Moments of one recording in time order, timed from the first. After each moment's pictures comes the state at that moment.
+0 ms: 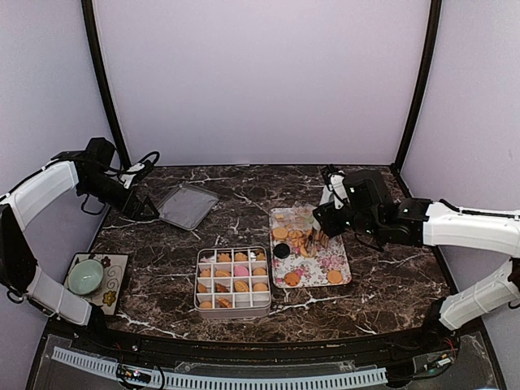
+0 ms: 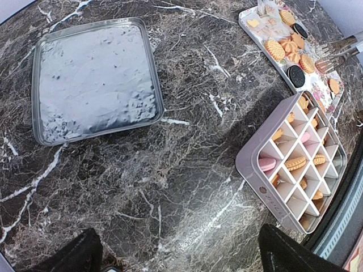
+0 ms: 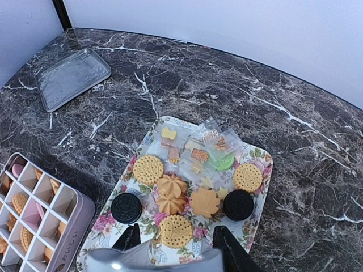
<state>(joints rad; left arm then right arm) -0.04 1.40 1.21 -0.96 0.50 0.42 0.87 1.27 0.88 -0.21 0.34 0.23</state>
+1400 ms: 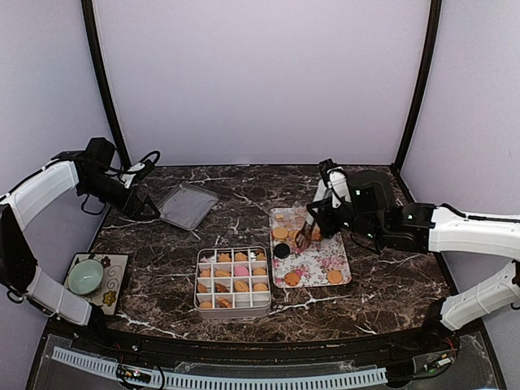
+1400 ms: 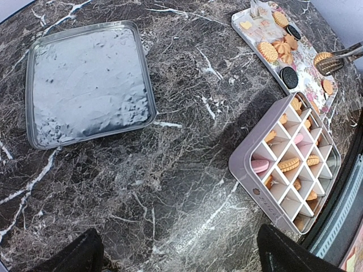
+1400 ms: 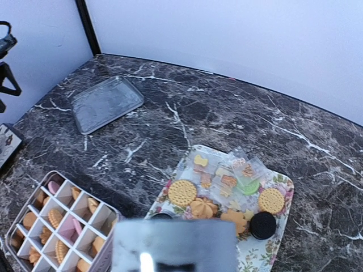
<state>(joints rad) -0.04 1.40 1.21 -0.96 0.52 0.42 0.94 1.23 0.86 -0.09 0.34 0.24</state>
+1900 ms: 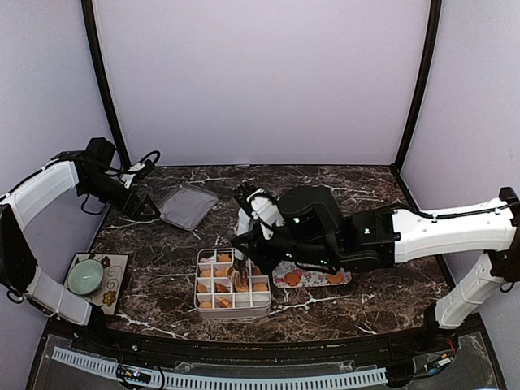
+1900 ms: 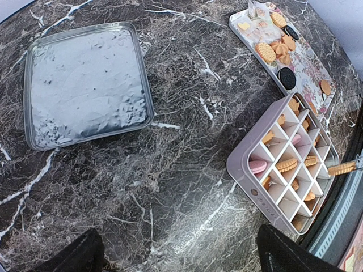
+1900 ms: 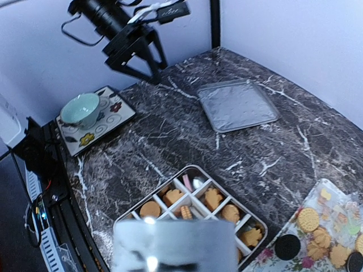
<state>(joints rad) -0.04 1.40 1.21 -0.96 0.53 0.42 1.30 1.47 1.18 -0.14 0.28 0.23</state>
